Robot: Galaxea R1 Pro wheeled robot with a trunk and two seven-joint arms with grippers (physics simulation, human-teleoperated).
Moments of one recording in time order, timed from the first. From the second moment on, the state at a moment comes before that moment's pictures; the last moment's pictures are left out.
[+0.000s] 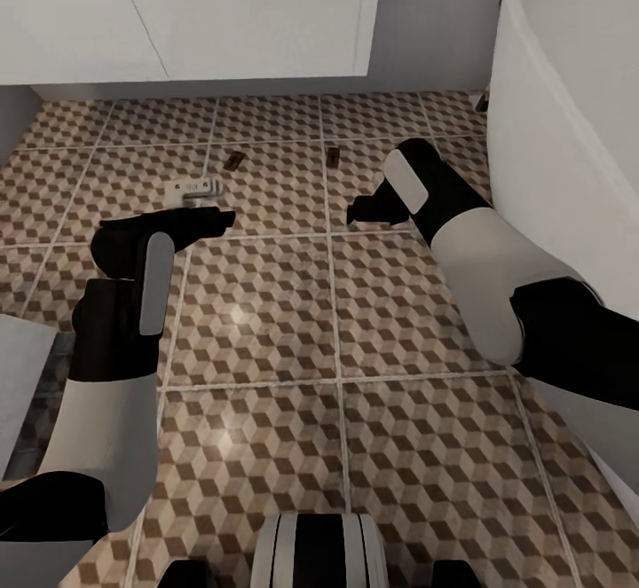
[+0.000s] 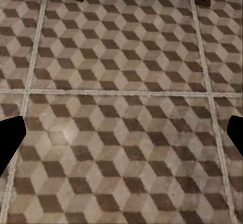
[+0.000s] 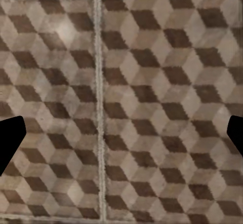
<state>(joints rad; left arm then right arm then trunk) -1.07 -0.05 -0.04 -1.57 0.15 1.04 0.19 -1.70 0.17 0.13 -0.42 -0.40 1.05 -0.31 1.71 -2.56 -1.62</state>
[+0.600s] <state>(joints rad) -1.04 -0.05 -0.04 -1.57 0.15 1.04 0.19 -1.65 0.17 0.13 -0.42 -0.40 1.05 -0.31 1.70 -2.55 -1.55</state>
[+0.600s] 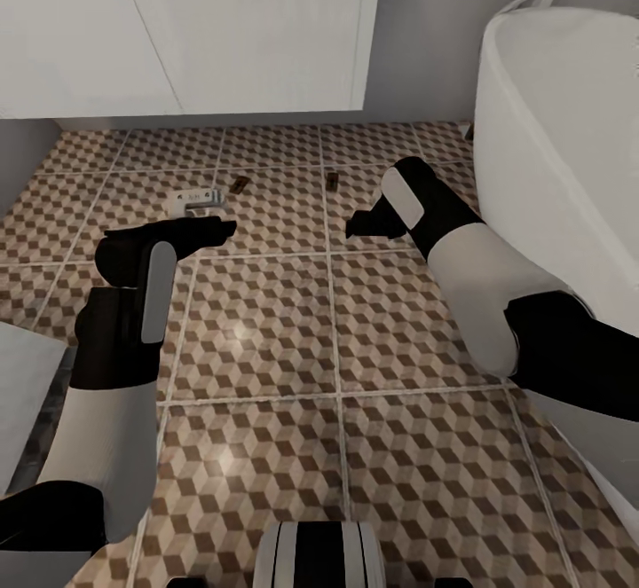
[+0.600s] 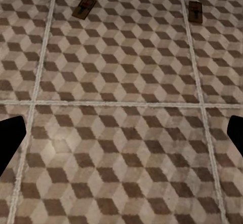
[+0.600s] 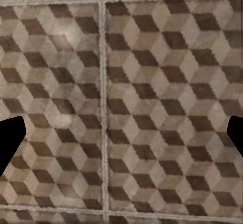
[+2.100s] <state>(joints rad) -0.89 -0.02 -0.03 -1.59 0.16 1.04 0.19 -1.51 0.17 0.14 -0.44 -0.41 1.05 -0.28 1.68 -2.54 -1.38</state>
